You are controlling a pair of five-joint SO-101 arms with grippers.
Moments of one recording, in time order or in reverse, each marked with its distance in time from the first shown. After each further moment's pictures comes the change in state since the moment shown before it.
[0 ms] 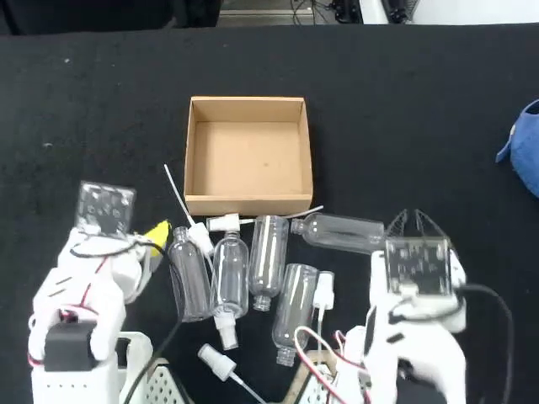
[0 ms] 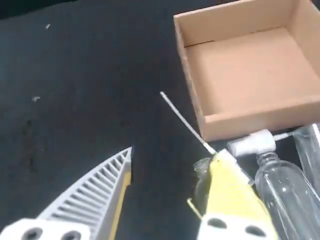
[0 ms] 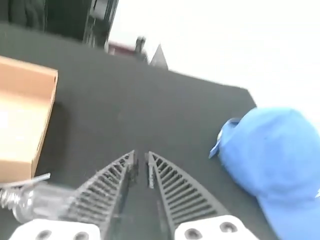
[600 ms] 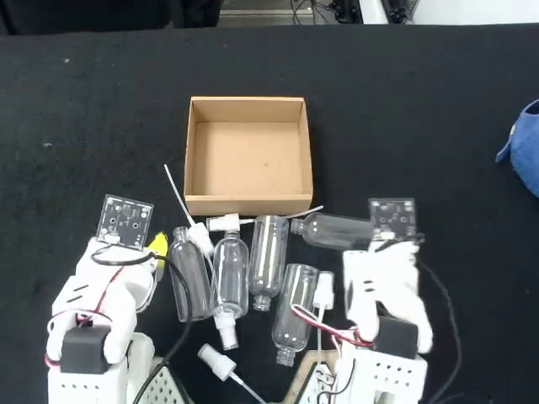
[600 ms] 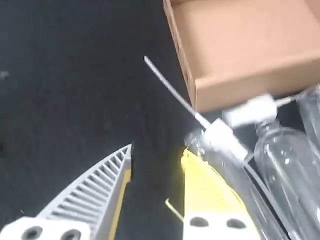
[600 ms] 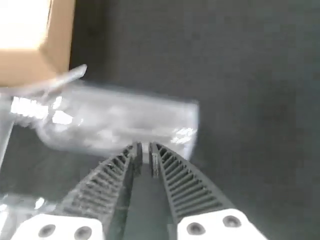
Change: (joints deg) left arm 2.7 -11.3 13.5 0.0 -1.1; right arm -4.8 0.0 37.6 -11.1 -10.1
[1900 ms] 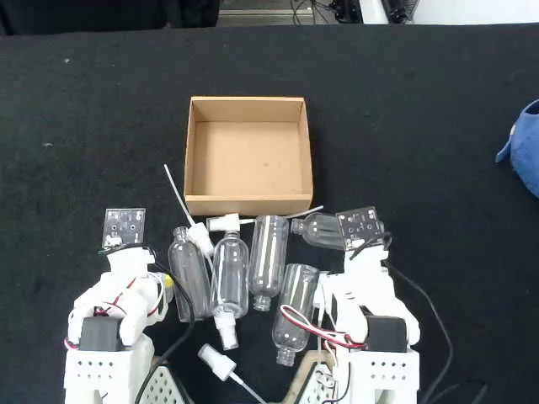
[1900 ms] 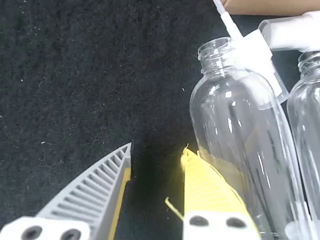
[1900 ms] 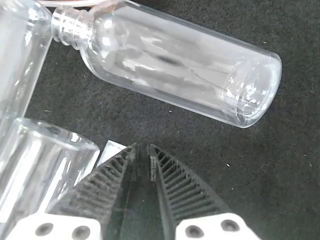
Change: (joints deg) left arm -0.4 0.6 17.8 4.0 14.9; right arm -9.7 0.0 3.5 12.0 -1.7
